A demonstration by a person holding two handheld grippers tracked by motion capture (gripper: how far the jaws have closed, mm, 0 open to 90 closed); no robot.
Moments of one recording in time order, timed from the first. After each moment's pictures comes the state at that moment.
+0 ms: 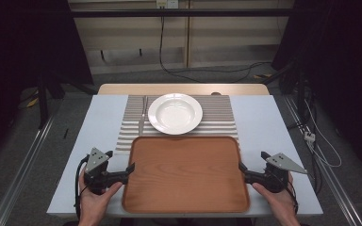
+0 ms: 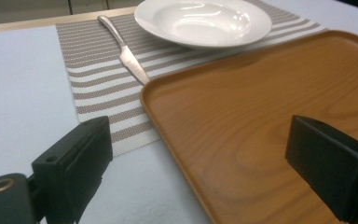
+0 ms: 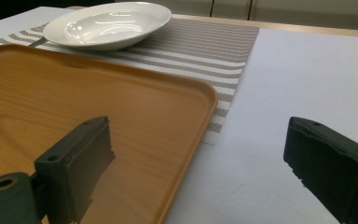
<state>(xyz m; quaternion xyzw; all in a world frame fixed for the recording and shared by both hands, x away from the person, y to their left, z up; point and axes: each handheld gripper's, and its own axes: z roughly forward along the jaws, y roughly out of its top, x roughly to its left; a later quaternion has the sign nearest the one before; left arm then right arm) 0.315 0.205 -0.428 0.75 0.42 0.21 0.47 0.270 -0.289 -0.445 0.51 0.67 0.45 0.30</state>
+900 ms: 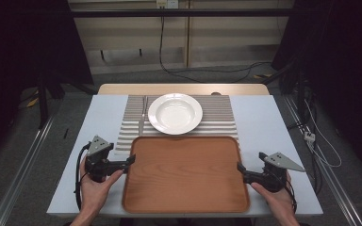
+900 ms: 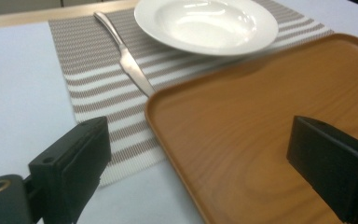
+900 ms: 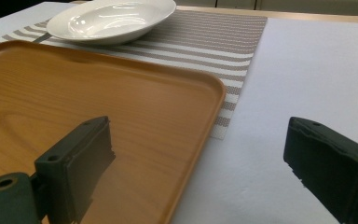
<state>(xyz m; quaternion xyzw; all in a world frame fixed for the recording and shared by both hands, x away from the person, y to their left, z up) 0.346 0.203 -0.411 0.77 0.42 0.19 0.45 0.273 -0.287 -0.447 0.51 0.68 0.45 0.28</state>
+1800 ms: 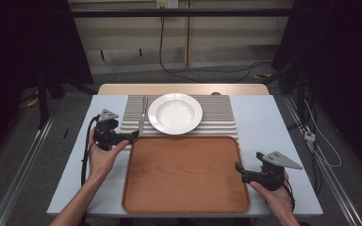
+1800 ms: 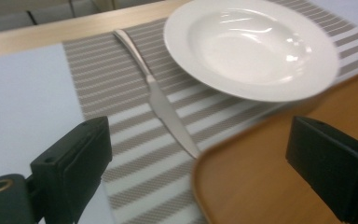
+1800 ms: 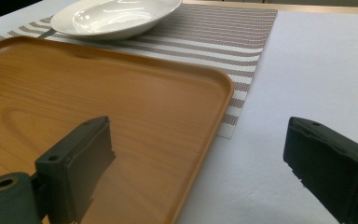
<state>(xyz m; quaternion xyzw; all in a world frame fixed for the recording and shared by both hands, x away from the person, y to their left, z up) 0.433 0.189 -0.400 0.78 0.43 0.20 0.41 0.279 -0.286 -0.451 0.51 0.68 0.45 0.26</state>
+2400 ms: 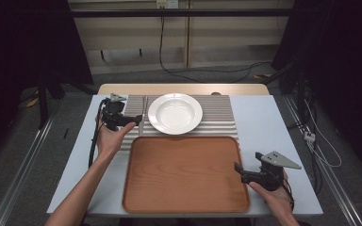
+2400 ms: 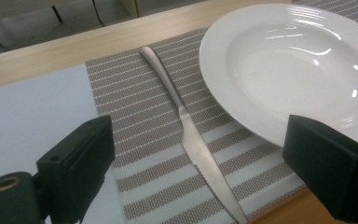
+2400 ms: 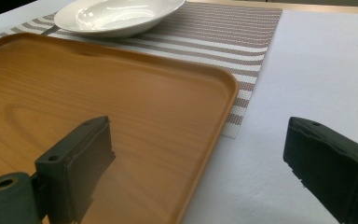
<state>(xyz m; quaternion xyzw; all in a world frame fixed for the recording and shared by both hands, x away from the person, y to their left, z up) 0.492 0.170 -0.396 0.79 0.45 0.21 0.37 0.279 -0.284 -0.451 0.51 0.69 0.45 0.26</state>
